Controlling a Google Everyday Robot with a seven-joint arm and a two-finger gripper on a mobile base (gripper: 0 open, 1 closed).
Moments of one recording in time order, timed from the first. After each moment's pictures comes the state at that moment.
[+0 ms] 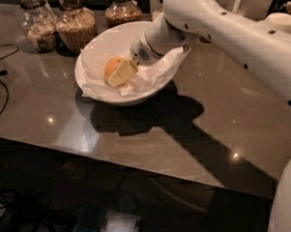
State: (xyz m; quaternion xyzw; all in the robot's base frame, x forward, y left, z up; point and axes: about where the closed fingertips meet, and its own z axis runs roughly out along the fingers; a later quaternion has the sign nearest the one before) arm 0.675 0.058 0.871 -0.50 0.77 0.20 0.33
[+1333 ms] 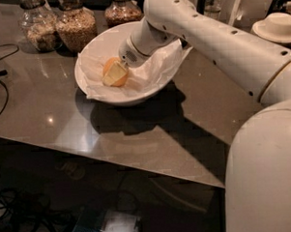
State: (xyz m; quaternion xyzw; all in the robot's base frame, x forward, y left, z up) arm 0.697 0.093 0.844 -0.53 0.77 0.21 0.29
